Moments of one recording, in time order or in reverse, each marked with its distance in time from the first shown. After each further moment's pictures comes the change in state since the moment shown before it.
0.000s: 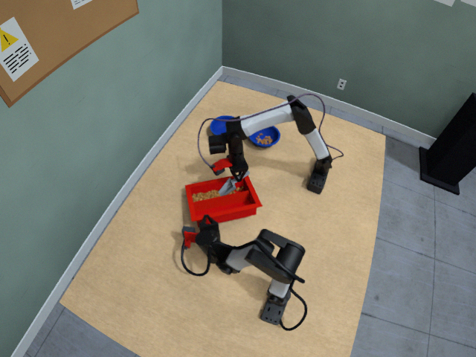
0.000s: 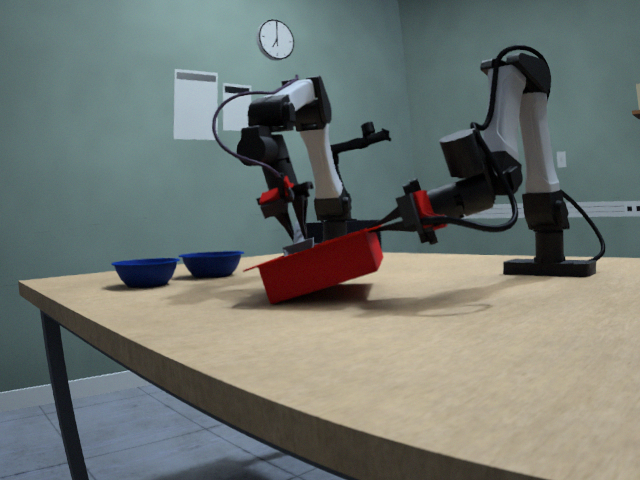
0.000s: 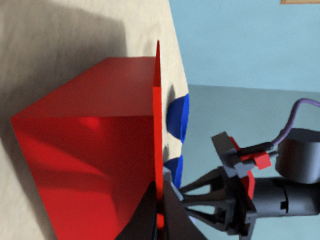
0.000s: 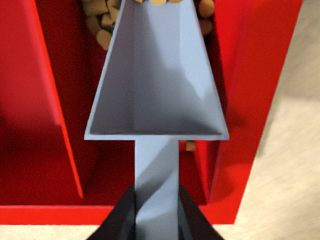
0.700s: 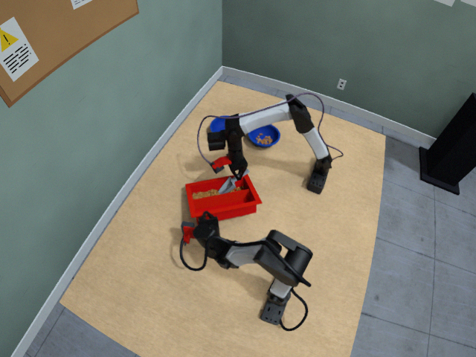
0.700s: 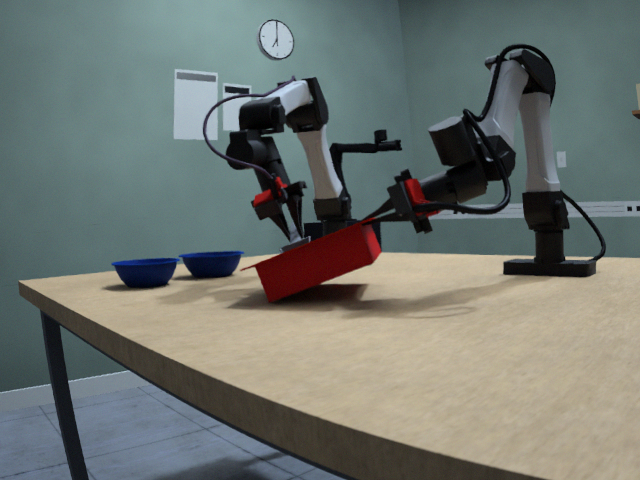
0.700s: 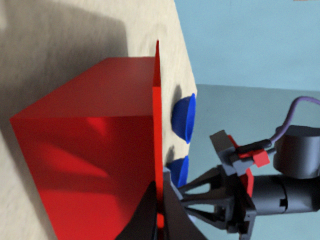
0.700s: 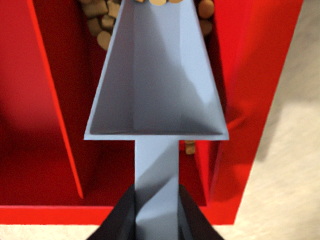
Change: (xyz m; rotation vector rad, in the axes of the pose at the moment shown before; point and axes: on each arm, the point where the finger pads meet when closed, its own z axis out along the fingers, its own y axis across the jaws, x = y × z) left arm 0.001 -0.014 0.005 -0.057 0.002 0.013; right arm 0.001 -0.007 -0.002 -0.068 -0.003 0.002
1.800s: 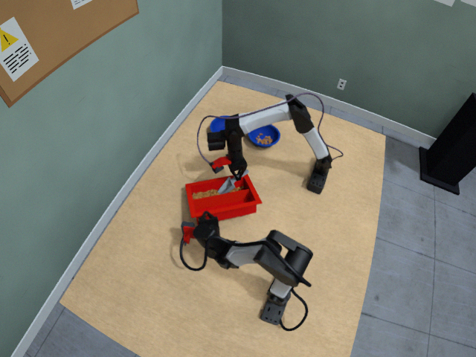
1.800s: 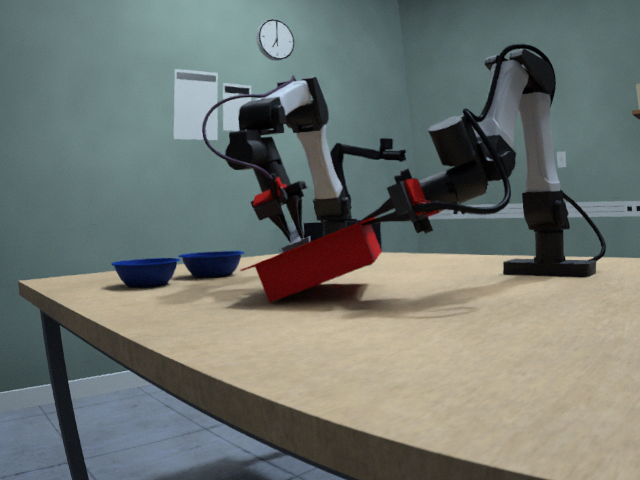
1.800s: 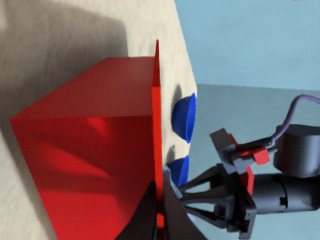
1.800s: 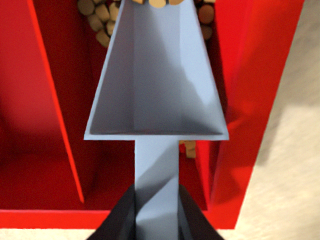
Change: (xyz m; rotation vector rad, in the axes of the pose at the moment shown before) left arm 0.000 0.000 0.000 -0.001 0.000 0.003; right arm -0.003 0.000 0.001 -0.005 -0.010 0.002
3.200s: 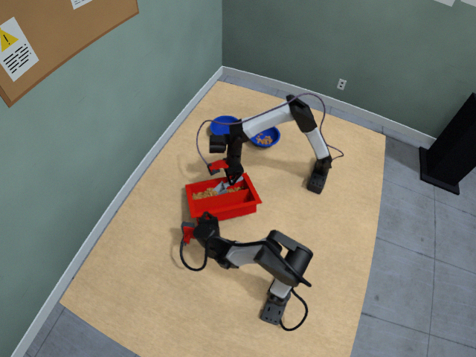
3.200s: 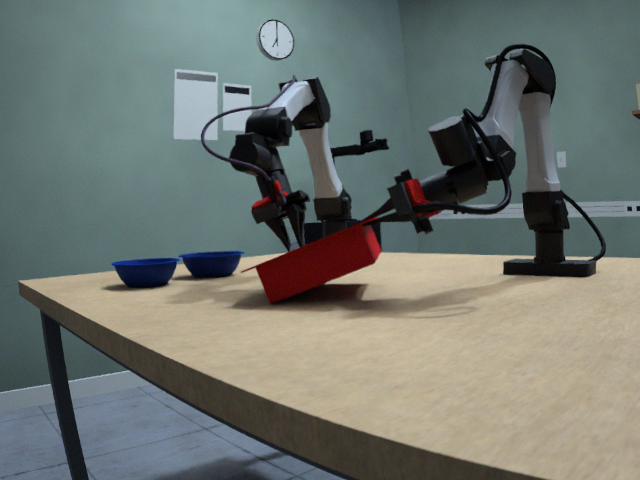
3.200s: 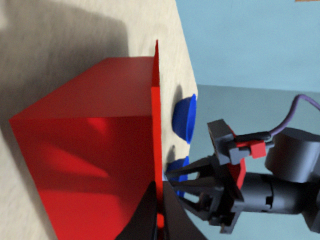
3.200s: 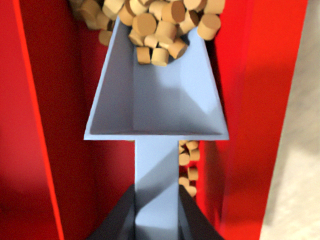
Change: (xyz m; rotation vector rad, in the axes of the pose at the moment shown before) left arm 0.000 0.001 0.000 -0.004 -0.002 -0.007; right arm -0.029 -0.002 0.020 0.004 -0.176 0.003
